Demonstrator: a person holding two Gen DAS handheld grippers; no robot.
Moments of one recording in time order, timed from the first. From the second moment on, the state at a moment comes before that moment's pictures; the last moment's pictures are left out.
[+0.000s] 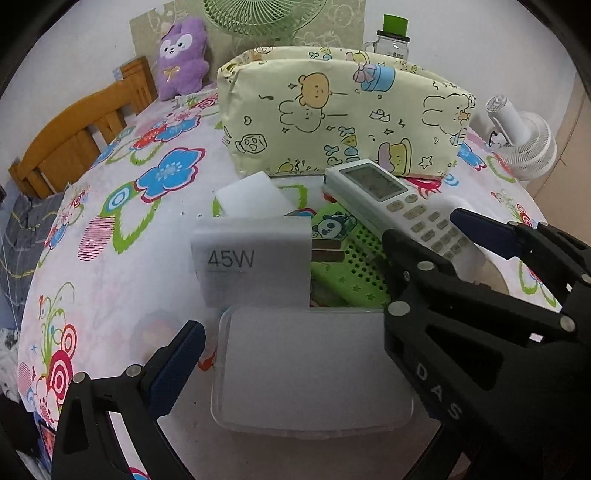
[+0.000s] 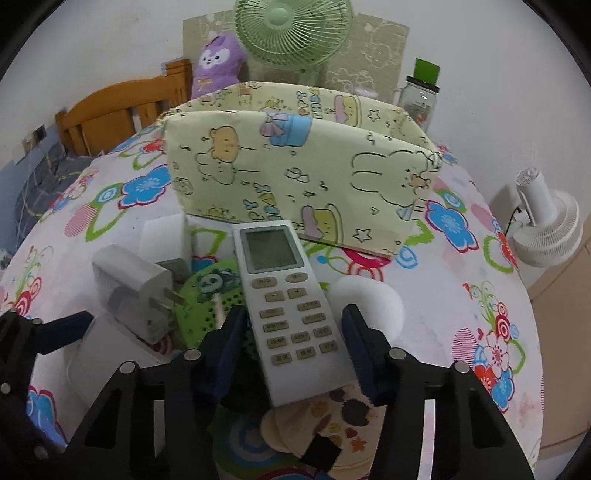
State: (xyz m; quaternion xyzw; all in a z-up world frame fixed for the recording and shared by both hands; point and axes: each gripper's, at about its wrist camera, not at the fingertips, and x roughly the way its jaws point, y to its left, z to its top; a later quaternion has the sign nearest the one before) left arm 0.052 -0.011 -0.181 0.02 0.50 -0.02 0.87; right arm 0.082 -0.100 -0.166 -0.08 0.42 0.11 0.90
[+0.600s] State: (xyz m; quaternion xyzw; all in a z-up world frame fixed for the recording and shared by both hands) left arm 0.053 -0.003 -0.180 0.01 0.49 -0.04 0.87; right arm 0.078 -0.103 -0.164 -0.06 0.44 0.12 0.89
